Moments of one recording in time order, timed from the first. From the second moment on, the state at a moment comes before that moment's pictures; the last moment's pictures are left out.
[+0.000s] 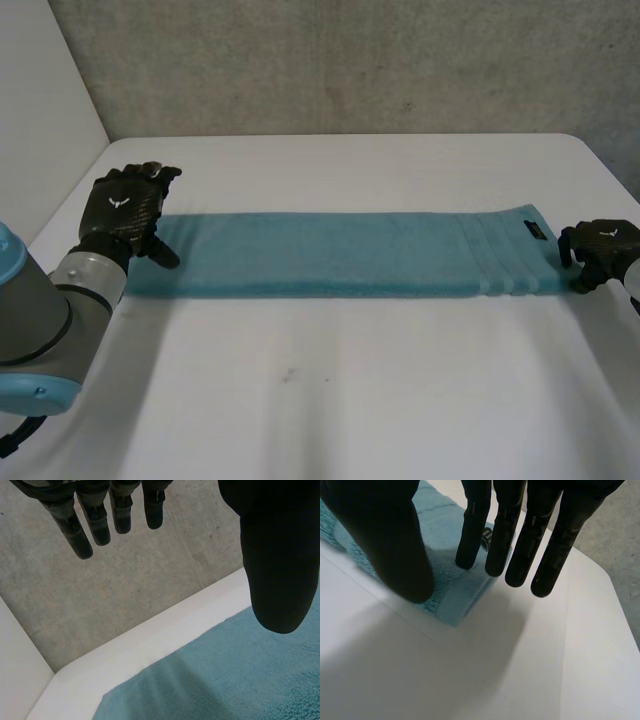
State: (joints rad) left arm 4.50 -1.87 -1.83 3.70 -1.47 3.32; right arm 1.42 -0.91 1.42 -0.06 1.19 2.60; left_hand 0.20 0.20 0.21 0.21 0.05; right_hand 0.72 0.84 0.84 0.84 0.64
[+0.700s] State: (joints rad) left arm 4.48 -1.87 -1.86 3.72 -1.47 3.33; right arm 1.41 -0.89 1.41 -0.08 1.19 2.60; left_hand 0.20 0.20 0.21 0.21 0.05; right_hand 0.91 1.09 1.09 1.10 0.89
